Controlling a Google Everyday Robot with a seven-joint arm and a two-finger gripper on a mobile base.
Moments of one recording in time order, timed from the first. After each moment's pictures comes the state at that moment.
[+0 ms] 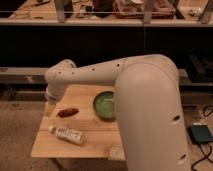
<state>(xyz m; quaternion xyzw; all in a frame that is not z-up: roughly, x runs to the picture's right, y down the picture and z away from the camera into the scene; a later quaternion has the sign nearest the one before) -0.287 0.064 0.741 -0.30 -0.22 0.11 0.92</state>
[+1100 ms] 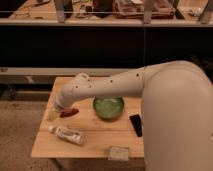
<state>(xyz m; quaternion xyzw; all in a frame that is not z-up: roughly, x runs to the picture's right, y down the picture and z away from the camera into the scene) -0.268 0.092 0.727 -0.27 -0.29 0.19 0.90</state>
